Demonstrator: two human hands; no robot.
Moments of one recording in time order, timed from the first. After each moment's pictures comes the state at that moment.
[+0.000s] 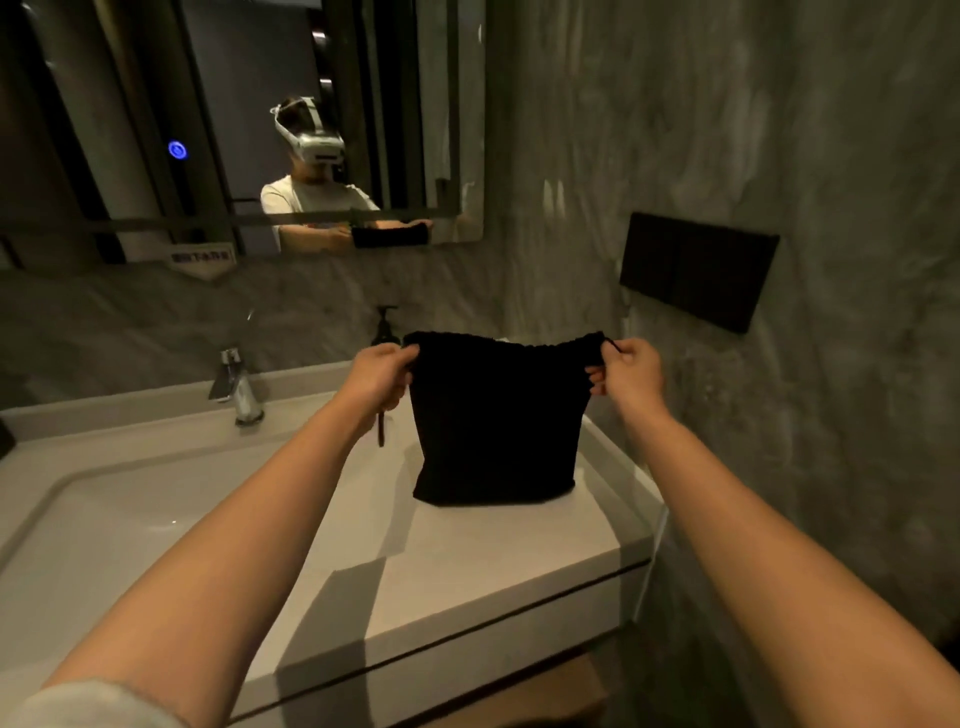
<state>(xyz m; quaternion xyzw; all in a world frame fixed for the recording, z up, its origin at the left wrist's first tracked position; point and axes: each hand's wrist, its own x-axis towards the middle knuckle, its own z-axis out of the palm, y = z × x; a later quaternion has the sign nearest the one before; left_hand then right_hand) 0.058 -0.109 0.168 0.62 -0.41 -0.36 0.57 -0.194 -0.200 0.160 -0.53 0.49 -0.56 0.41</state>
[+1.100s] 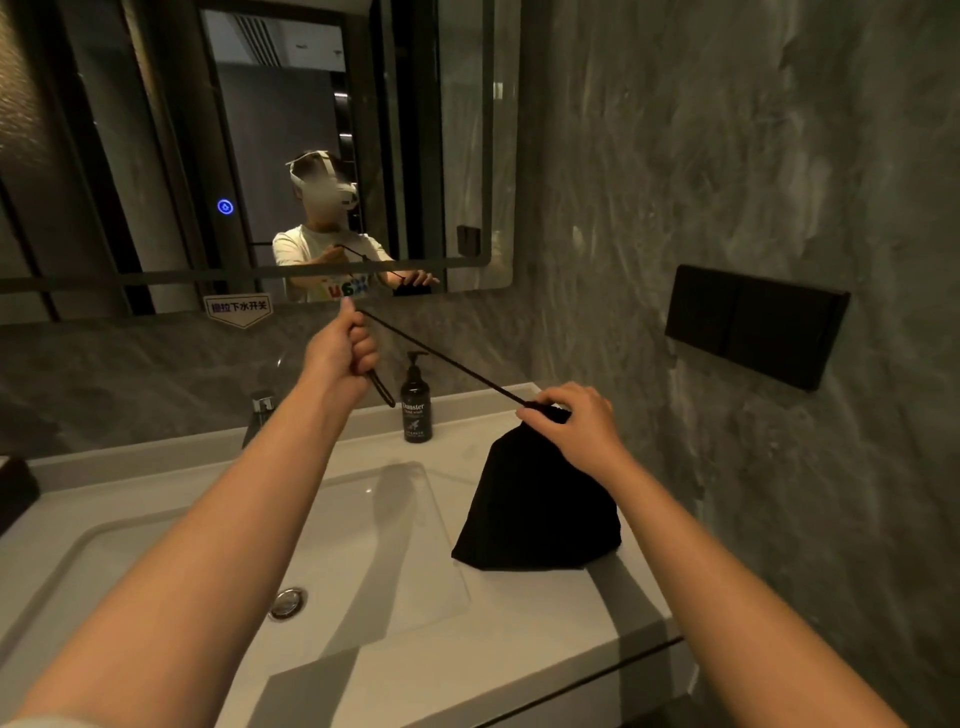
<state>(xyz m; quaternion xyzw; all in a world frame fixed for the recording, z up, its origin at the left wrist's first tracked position) 0.138 -0.111 0.242 0.35 -0.25 -0.44 0.79 -0.110 -0.185 0.162 -0.79 0.42 -0.42 0.17</state>
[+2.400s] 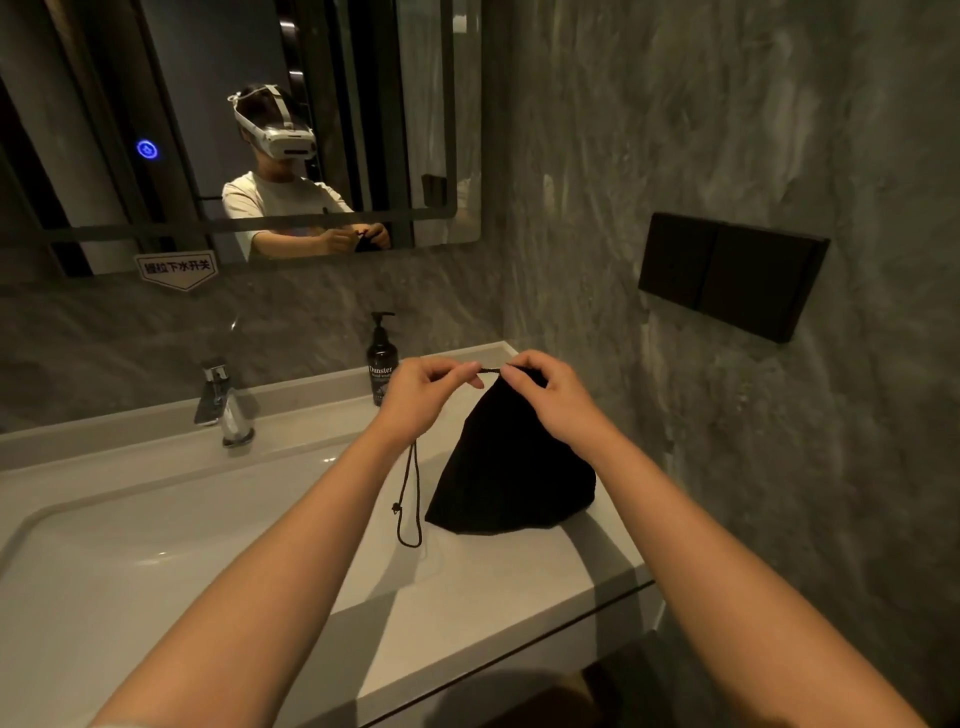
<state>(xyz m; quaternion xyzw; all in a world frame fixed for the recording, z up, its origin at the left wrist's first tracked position) 0.061 -0.141 0.152 0.54 -0.62 -0.22 0.52 -0.116 -0.174 0.159 -0.75 0.34 -0.43 0.37</state>
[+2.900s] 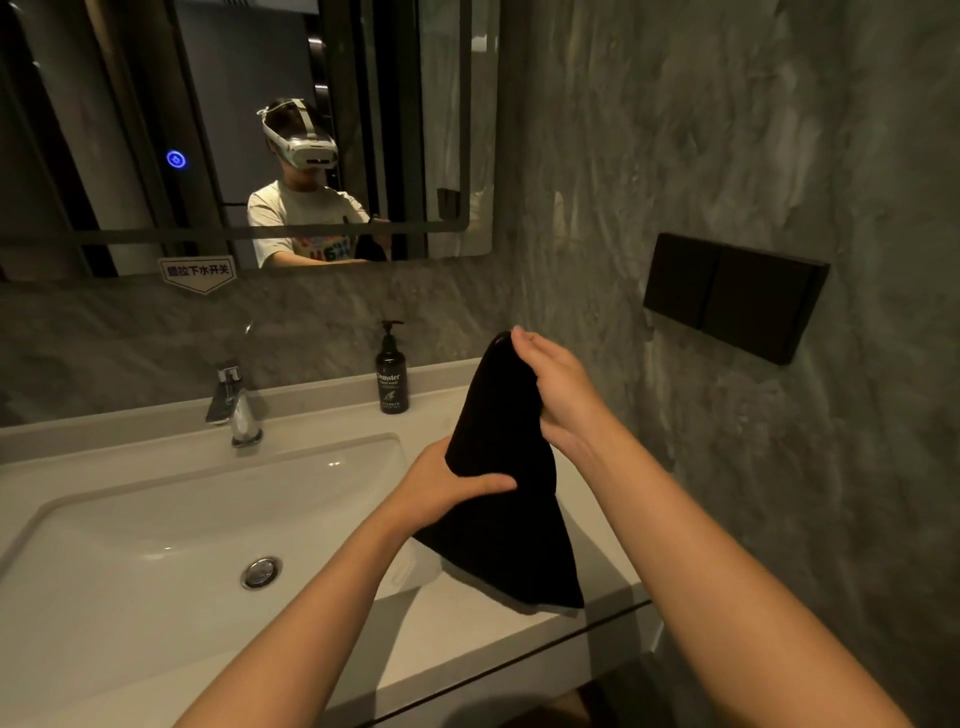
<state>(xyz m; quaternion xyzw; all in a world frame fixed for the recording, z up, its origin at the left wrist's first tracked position) 0.040 -0.099 0.096 0.52 -0.62 -0.35 0.46 -0.105 -0.152 0.197 -0.52 0.26 -0.46 0.66</state>
